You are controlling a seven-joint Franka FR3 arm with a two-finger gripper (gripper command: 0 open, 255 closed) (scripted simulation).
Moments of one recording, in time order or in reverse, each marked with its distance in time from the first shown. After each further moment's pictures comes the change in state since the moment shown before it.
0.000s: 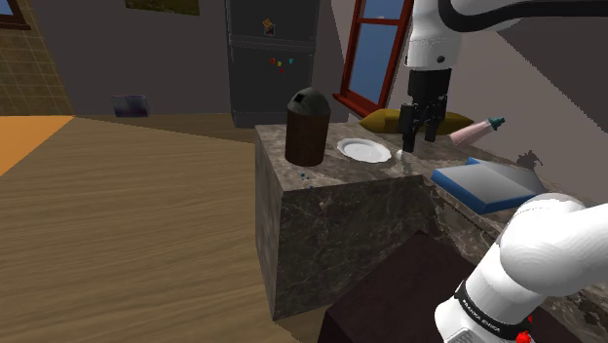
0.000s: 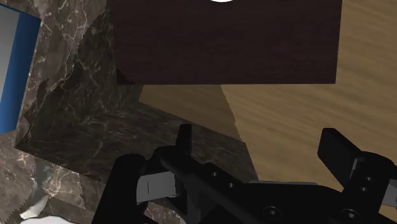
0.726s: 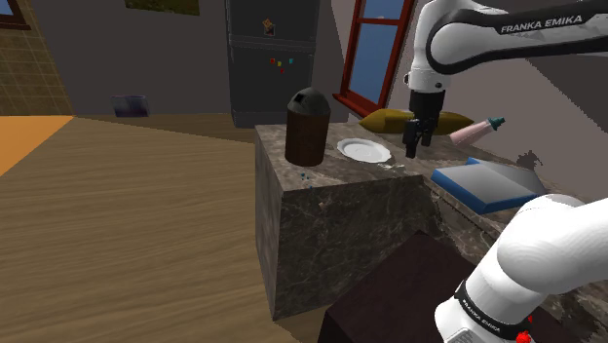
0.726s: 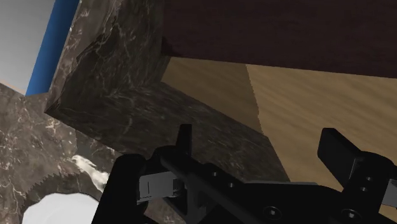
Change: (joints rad) arm -0.049 0.064 -0.155 -0.107 -0.185 0.229 -0.234
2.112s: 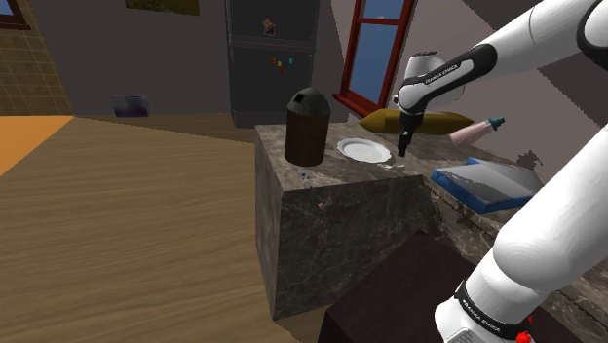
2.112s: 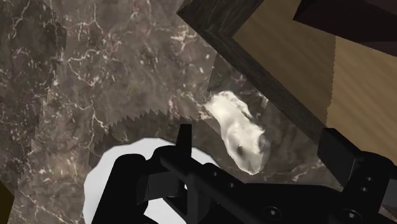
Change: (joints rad) arm -0.064 0.582 -0.335 0.186 -0.145 0.616 -0.502
